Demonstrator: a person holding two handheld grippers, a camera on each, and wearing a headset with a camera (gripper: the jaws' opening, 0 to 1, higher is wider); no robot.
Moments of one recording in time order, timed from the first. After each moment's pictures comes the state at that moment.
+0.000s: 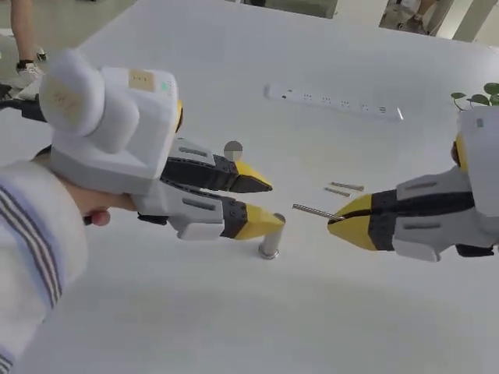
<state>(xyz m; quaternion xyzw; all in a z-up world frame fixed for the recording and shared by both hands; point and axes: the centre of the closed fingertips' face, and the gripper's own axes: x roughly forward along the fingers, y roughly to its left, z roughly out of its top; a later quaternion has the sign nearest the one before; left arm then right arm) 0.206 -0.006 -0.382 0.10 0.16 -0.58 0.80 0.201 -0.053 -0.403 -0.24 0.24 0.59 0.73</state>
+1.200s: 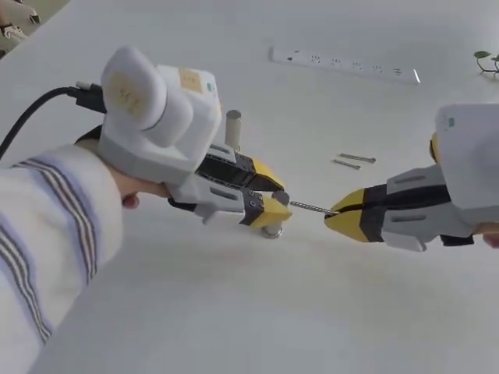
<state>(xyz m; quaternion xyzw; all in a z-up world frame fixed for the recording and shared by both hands) 0.229 -0.021 -0.427 0.12 0.21 -0.57 0.78 0.216 -0.055 -0.443 -0.24 0.28 0.59 0.71</state>
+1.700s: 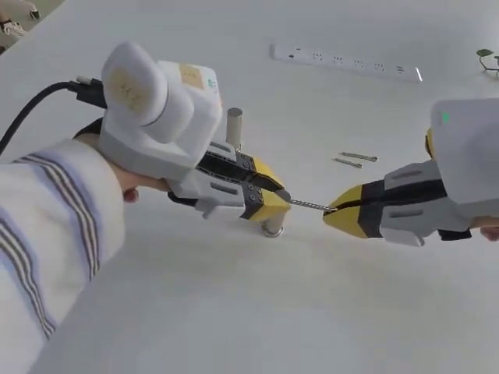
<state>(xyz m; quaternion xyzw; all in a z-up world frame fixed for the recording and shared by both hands) 0.230 -0.019 -0.427 0.12 0.21 -0.57 0.78 0.219 -0.052 -0.444 -0.25 0.28 0.60 0.71</state>
